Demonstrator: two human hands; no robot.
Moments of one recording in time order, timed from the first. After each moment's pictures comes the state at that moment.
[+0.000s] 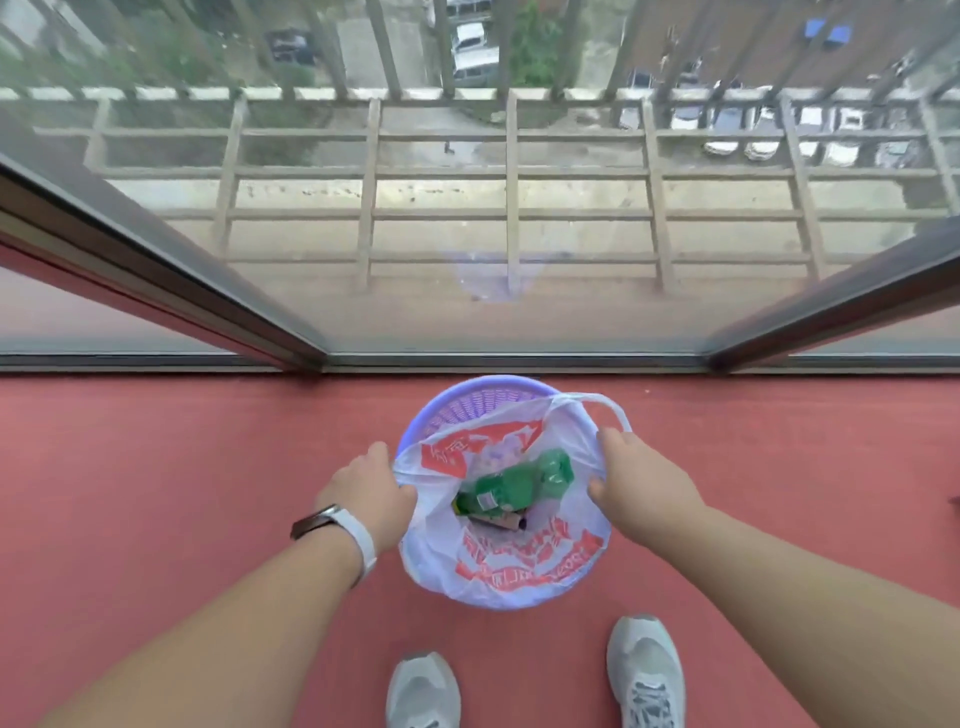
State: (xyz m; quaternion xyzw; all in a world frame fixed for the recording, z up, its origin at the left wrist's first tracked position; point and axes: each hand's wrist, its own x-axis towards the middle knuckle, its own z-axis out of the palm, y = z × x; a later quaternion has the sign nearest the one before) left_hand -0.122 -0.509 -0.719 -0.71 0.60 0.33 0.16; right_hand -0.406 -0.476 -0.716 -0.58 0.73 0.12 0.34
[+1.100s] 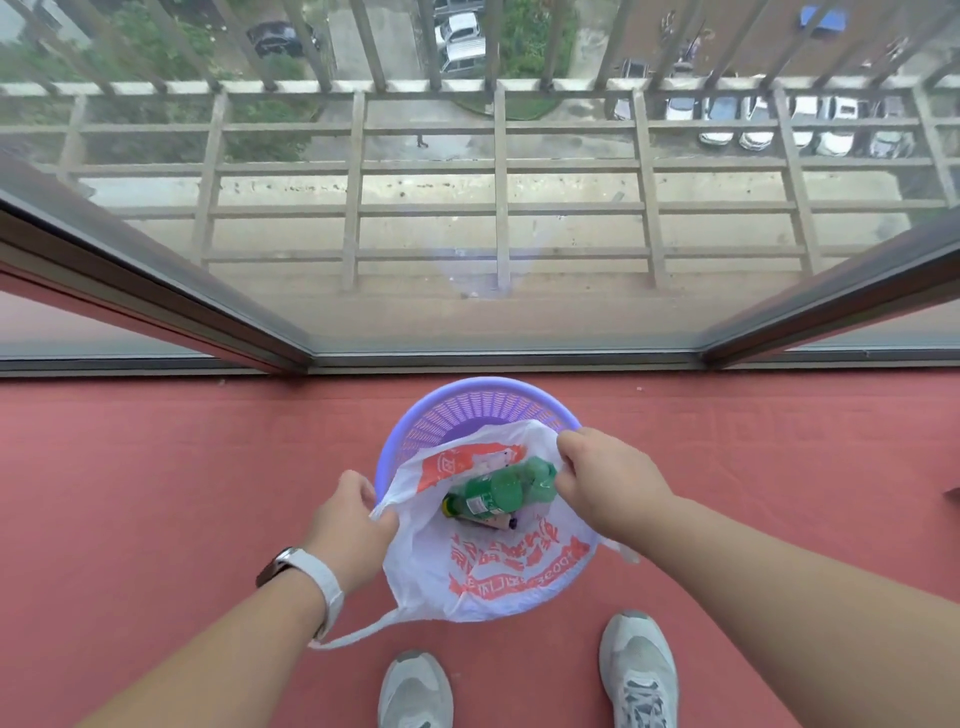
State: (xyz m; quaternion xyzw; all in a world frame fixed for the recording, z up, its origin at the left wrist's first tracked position) left_hand -0.116 -0.483 -0.726 -0.75 0.48 0.44 0.04; right_hand -0.397 -0.486 -0.728 -0.67 0.67 0.07 0.32
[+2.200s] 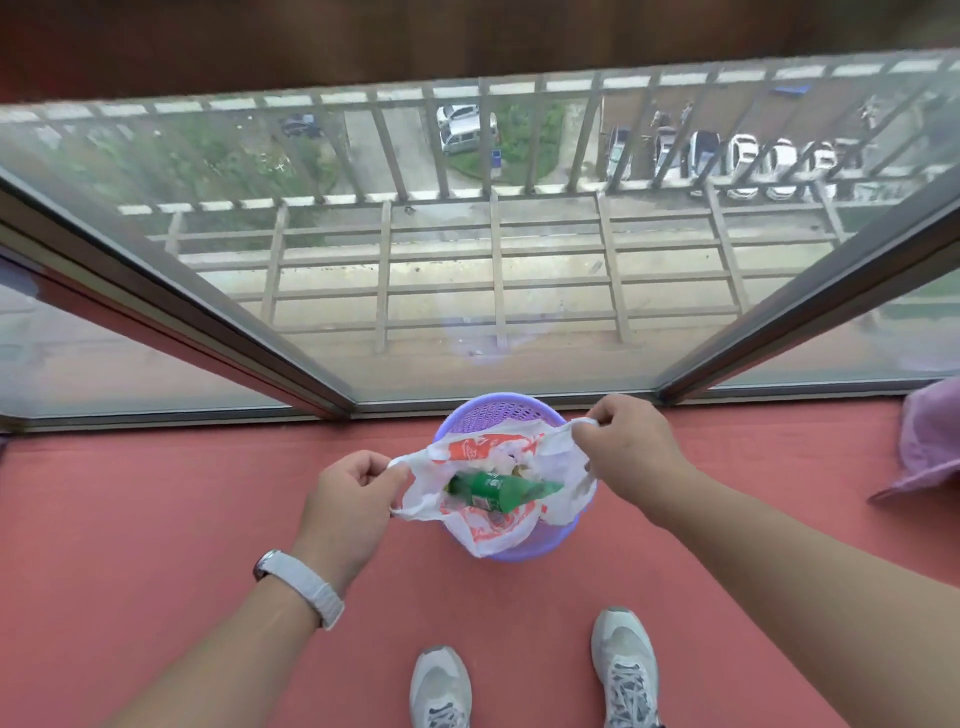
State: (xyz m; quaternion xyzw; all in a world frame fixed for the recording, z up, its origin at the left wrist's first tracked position) left_hand -0.135 -0.488 -0.513 -0.72 0.43 0.50 -0.23; right_hand -0.404 -0.494 -0.510 -0.40 0.80 -0.18 0.41
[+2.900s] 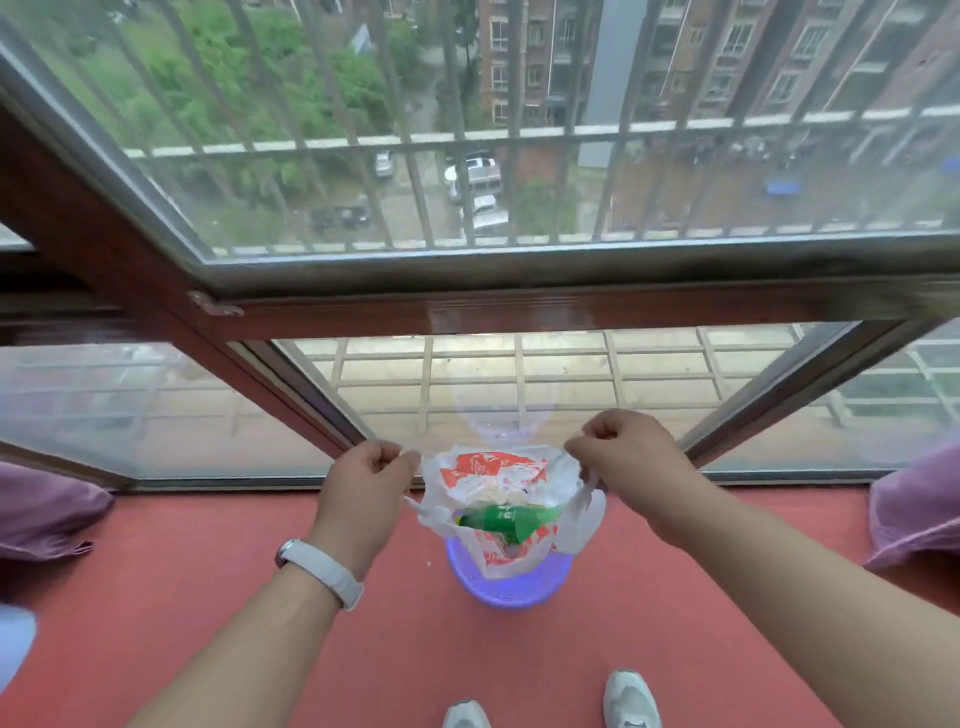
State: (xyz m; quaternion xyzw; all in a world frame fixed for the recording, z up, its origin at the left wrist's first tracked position) left_hand -0.112 -0.510 -0.305 -0.69 0.44 0.47 -0.34; right_hand -0.373 -0.496 -0.281 -0.41 0.73 -0.28 0.47
